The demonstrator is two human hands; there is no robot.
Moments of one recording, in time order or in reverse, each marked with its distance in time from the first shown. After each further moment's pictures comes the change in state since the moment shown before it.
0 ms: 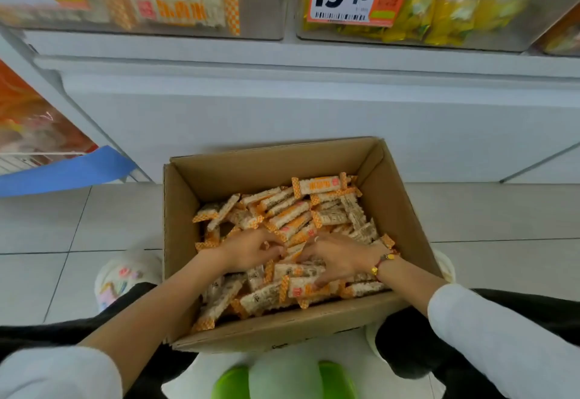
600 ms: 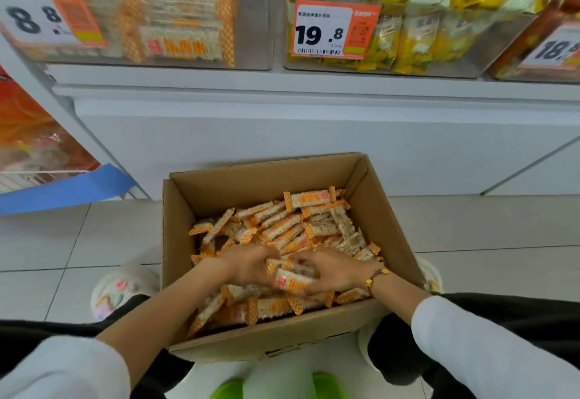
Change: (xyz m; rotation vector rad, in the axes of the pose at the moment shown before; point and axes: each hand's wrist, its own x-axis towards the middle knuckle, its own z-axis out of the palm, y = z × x) left_hand -0.012 0.023 -0.005 0.251 -0.084 0.032; right_hand -0.015 -0.005 0.014 0.172 0.146 0.086
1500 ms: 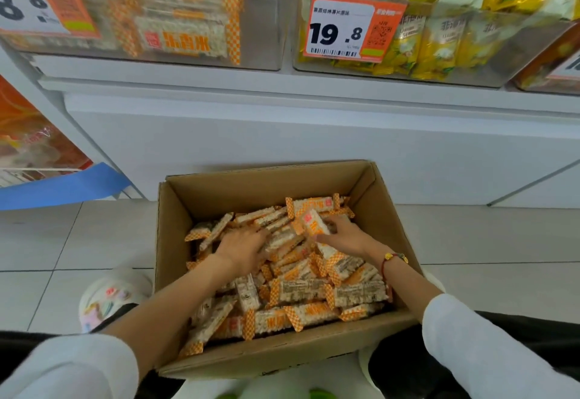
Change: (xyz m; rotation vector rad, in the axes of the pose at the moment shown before) left_hand 0.034 -0.021 -0.007 0.152 0.258 -0.173; right_hand 0.024 0.026 -0.048 0.584 0.224 0.389
